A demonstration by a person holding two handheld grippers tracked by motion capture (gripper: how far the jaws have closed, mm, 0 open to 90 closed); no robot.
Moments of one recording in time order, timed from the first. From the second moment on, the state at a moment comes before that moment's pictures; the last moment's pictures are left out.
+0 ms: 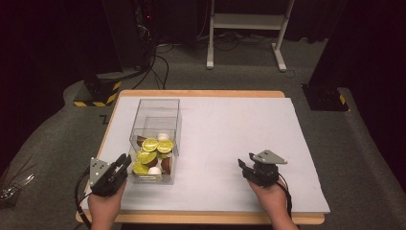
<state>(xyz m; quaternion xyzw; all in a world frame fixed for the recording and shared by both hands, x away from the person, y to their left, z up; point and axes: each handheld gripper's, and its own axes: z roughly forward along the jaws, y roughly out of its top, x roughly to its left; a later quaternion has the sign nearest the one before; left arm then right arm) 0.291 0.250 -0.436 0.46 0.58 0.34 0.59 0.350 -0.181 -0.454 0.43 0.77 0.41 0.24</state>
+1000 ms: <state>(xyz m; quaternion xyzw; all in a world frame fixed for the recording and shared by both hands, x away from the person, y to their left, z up) 0.320 0.304 -0.495 0.47 0.62 0.33 0.53 0.344 -0.090 -0.431 0.34 0.79 0.46 0.20</state>
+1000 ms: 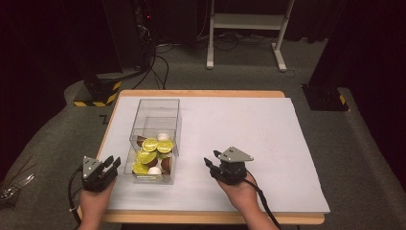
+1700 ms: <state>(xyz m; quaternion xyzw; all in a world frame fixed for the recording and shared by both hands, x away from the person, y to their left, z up) 0.328 0.311 -0.508 0.49 0.64 0.31 0.51 0.356 -0.023 -0.420 0.29 0.81 0.48 0.18</state>
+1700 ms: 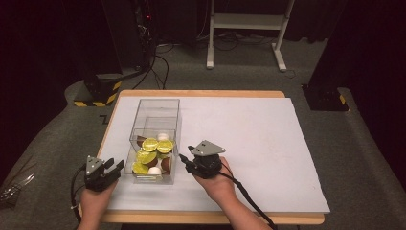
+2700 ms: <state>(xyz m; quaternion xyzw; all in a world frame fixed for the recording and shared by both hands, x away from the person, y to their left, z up) 0.330 0.313 -0.509 0.49 0.64 0.30 0.51 0.363 0.040 -0.415 0.25 0.83 0.49 0.13</state>
